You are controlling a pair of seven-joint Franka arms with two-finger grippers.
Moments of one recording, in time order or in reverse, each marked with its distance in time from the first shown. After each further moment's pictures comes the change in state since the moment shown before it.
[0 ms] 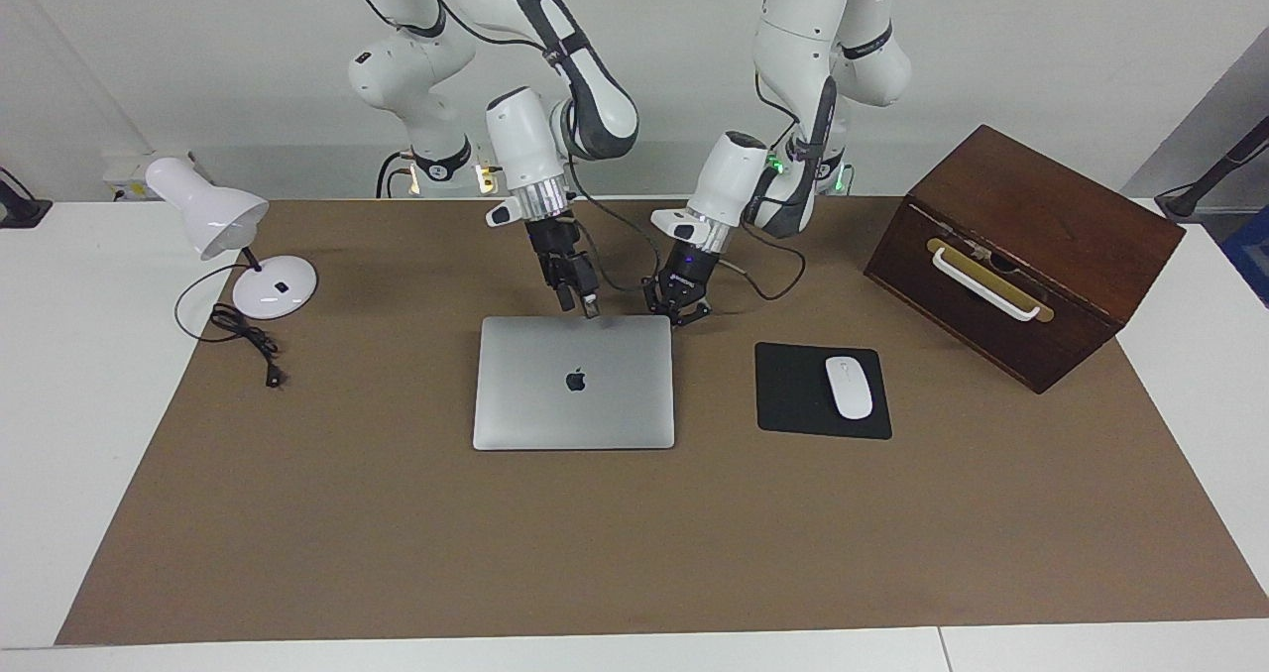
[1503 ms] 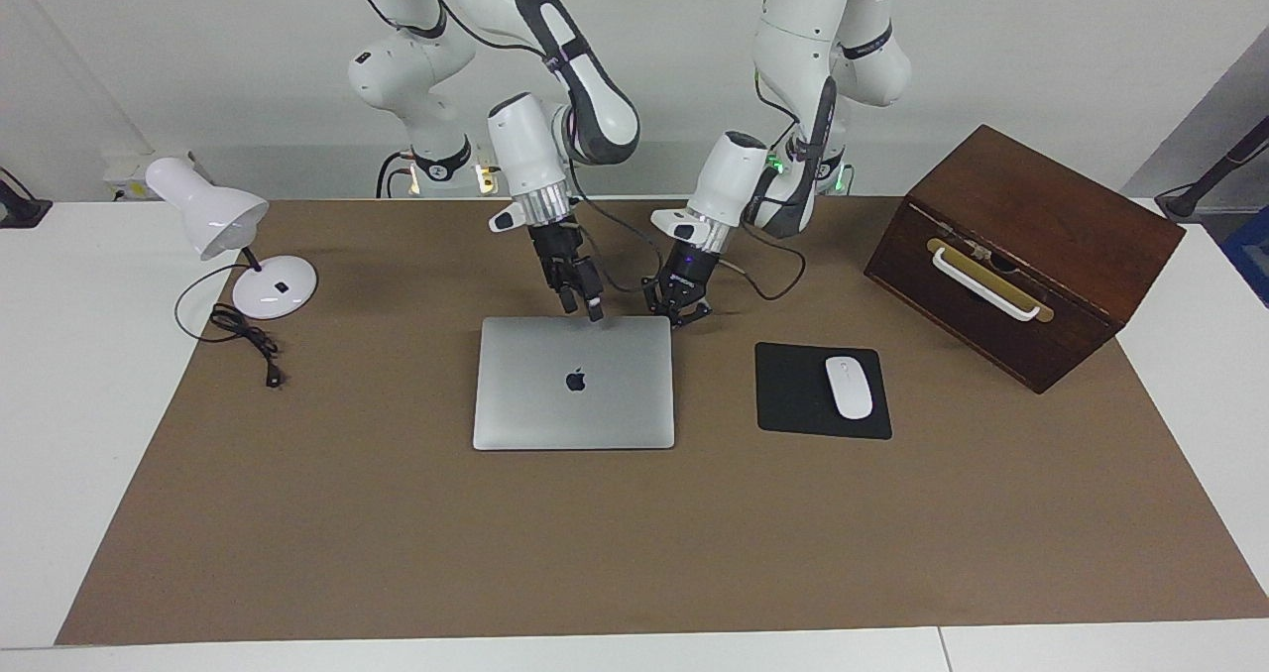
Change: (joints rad) left arm 0.000 0.001 0.000 0.000 0.000 0.001 0.000; right arm -0.017 0.023 0.001 0.017 0.076 -0.029 -0.116
